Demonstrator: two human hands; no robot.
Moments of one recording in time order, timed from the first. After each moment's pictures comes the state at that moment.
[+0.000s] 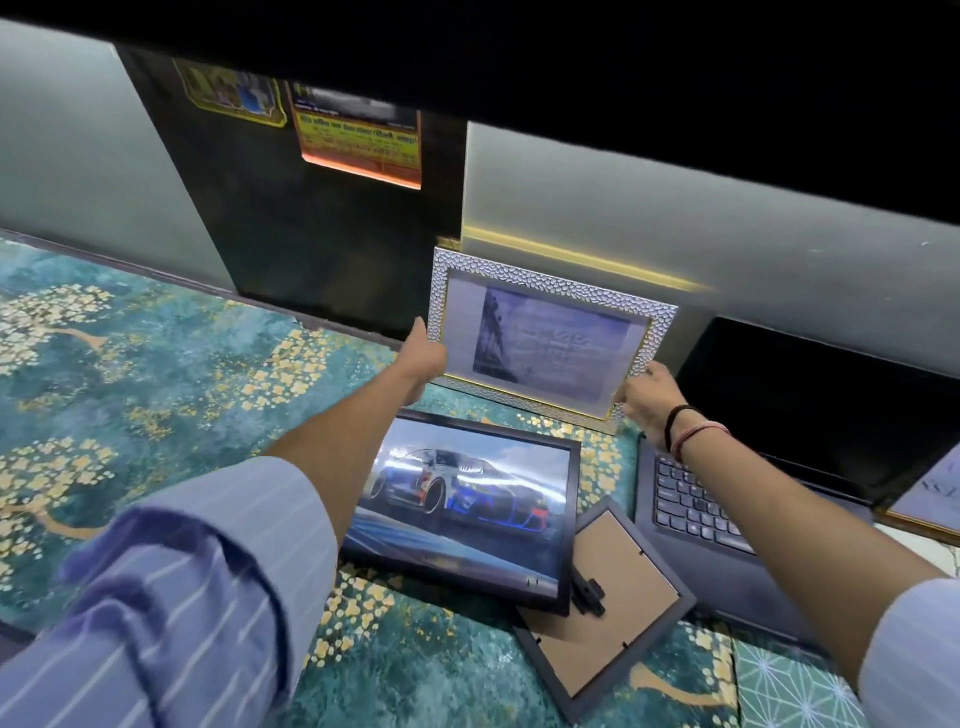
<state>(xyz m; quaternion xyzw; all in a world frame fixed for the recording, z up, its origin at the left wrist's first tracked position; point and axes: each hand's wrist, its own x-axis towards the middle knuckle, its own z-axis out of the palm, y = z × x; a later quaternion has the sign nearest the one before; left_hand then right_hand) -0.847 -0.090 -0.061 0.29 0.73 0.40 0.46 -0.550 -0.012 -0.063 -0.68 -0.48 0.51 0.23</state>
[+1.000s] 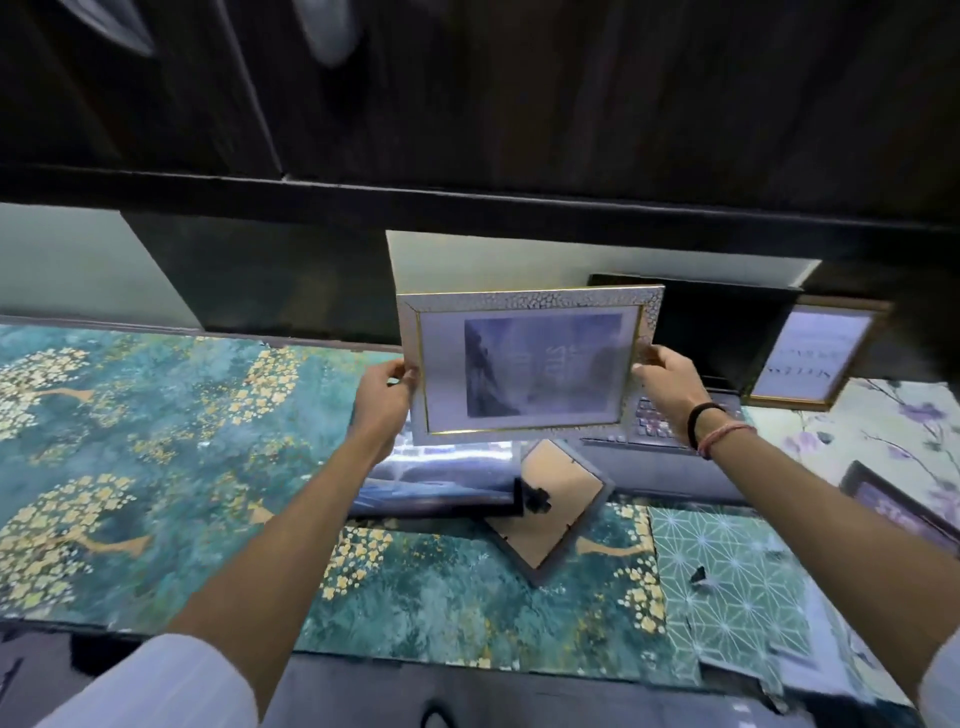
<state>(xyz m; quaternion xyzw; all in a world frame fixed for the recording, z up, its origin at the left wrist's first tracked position) -0.773 -0.233 -0.002 0.40 0.70 0.48 0.35 -0.420 -0.149 0.025 -0.67 -0.52 0.42 0.32</state>
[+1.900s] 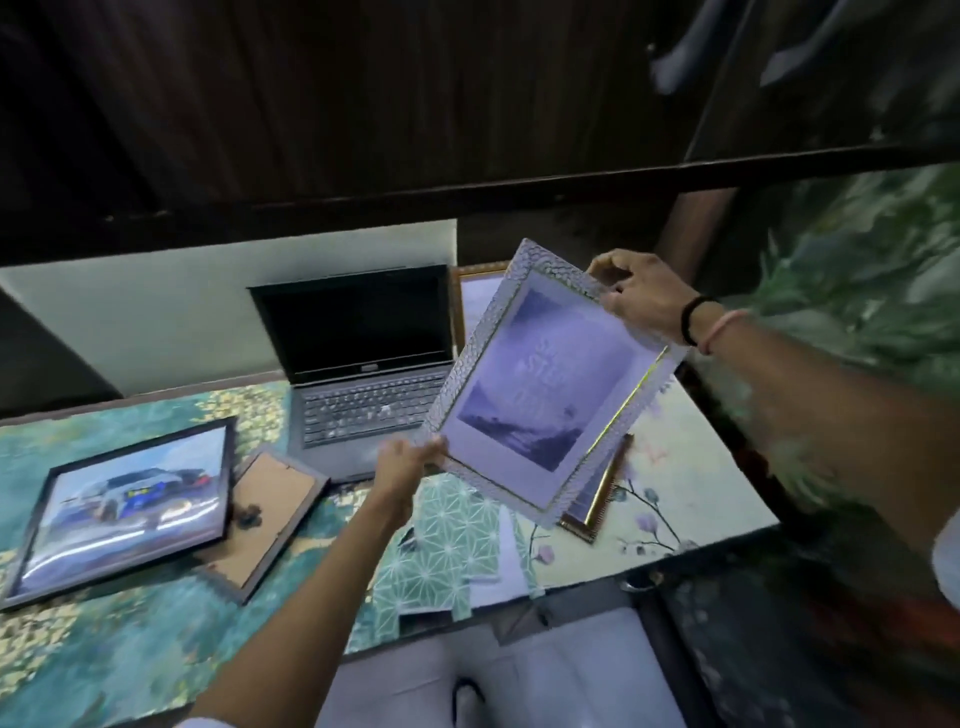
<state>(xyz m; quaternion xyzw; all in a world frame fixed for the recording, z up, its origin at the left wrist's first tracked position) -0.291 -0.276 -0.017 0.35 0.60 0.39 0.60 0.035 -0.198 0.172 -0.63 -0.67 0.28 0.29</state>
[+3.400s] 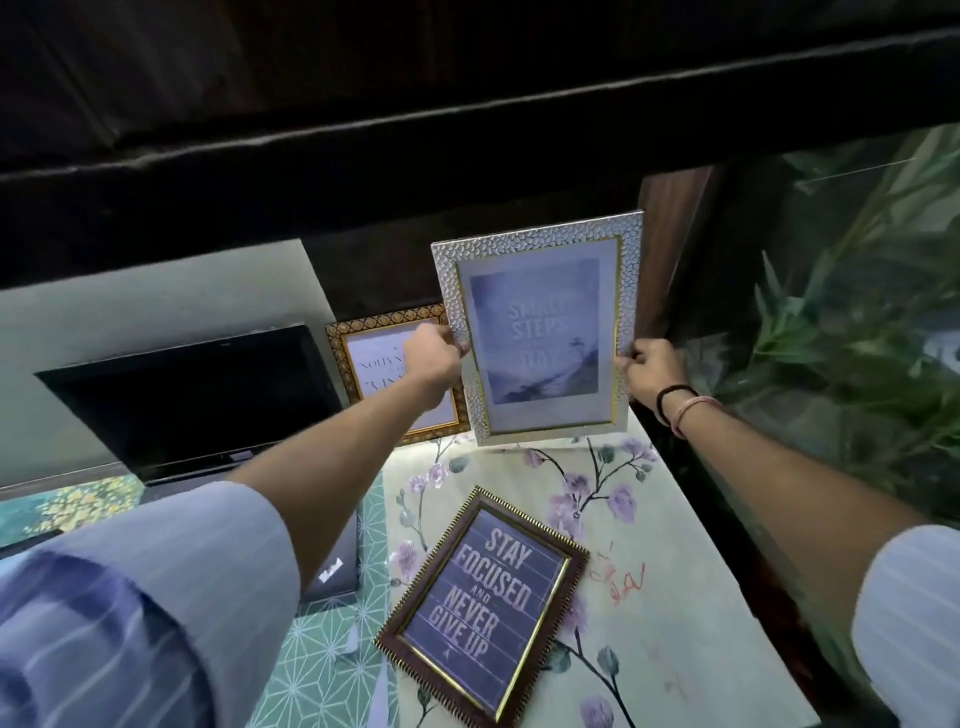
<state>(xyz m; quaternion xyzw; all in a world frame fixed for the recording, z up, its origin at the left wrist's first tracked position) -0.028 0.028 -0.007 0.54 0.68 0.35 0.35 0.263 0.000 -0.062 -0.77 -0.49 0.22 0.35</state>
